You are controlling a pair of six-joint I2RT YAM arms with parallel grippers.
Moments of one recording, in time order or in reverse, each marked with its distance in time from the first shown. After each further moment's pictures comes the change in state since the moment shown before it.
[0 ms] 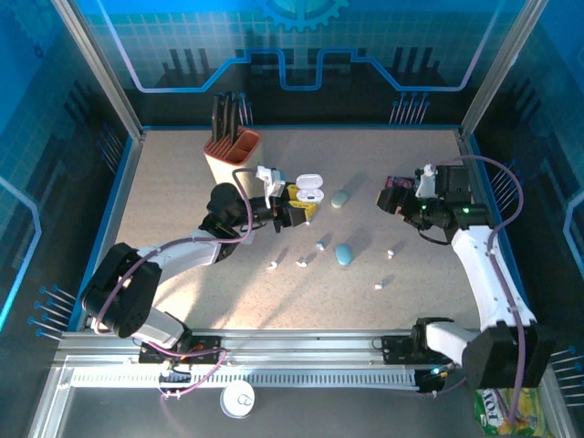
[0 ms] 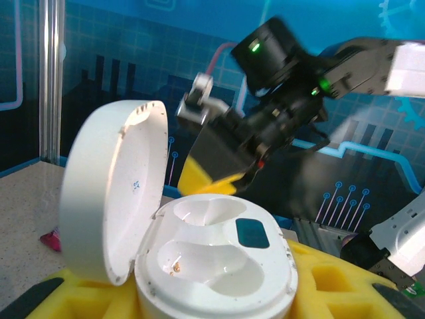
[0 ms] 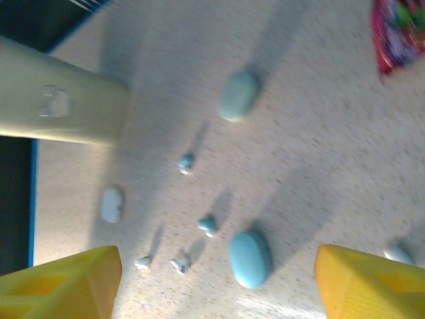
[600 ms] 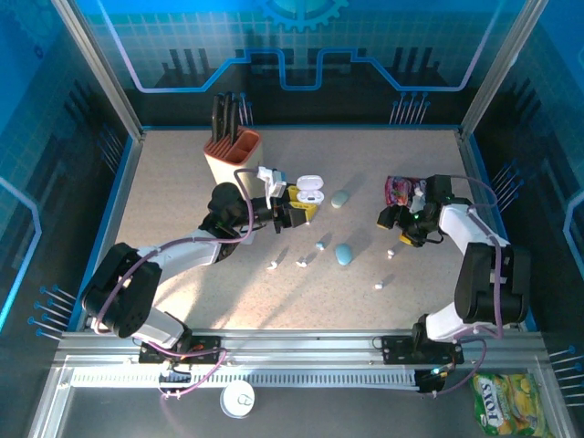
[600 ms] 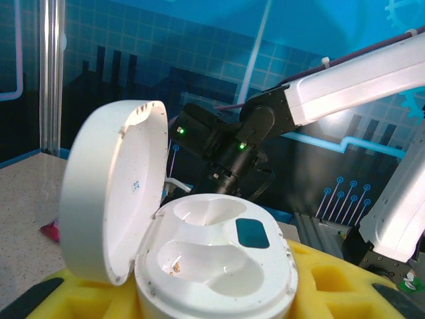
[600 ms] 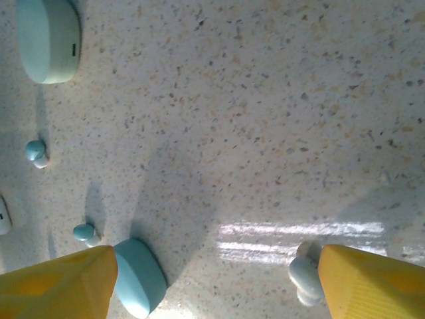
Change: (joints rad) left arm 0.000 0.000 0.000 -0.030 0.001 0.009; right arm -0.084 0.363 -0.080 0.094 0.009 -0.099
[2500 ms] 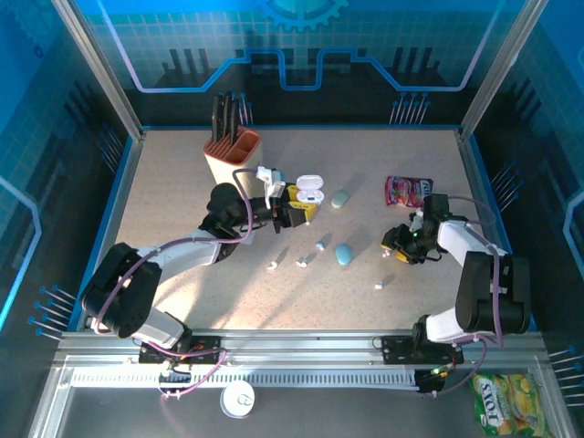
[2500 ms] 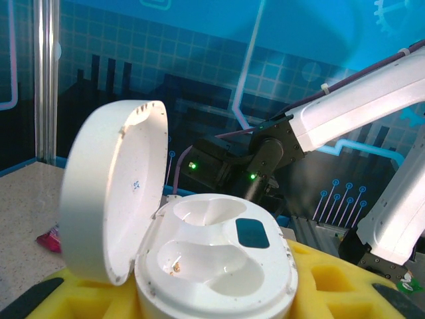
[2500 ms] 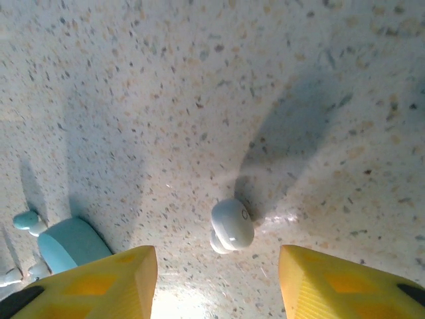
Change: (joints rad) left arm 0.000 0.000 0.000 0.032 0.011 -0.008; right arm -0.006 -0.068 -0.168 0.032 0.031 0.075
